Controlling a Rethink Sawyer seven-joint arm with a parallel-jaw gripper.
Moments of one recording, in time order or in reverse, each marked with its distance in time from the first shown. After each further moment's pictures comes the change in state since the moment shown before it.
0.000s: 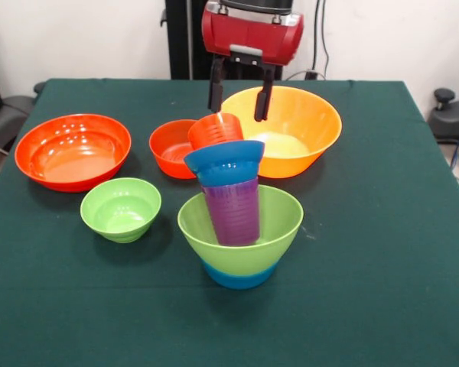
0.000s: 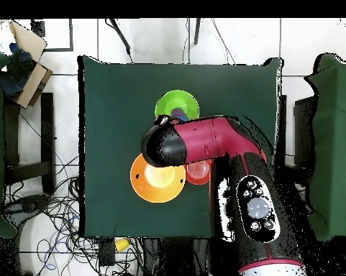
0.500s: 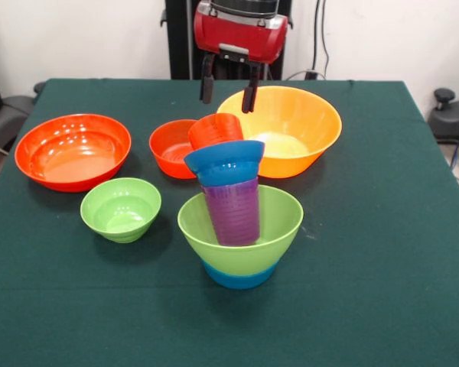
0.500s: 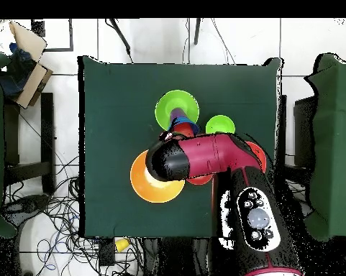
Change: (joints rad) arm 0.000 -0.004 -0.047 0.090 0.000 -0.033 0.000
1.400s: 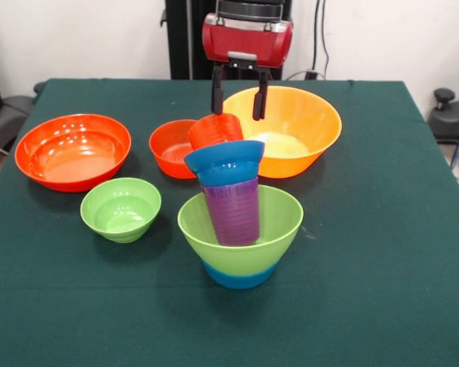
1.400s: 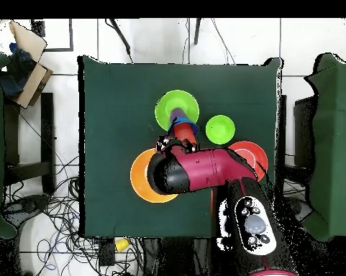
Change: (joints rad) arm 0.003 0.008 -0.028 0.083 0.000 -0.248 0.000
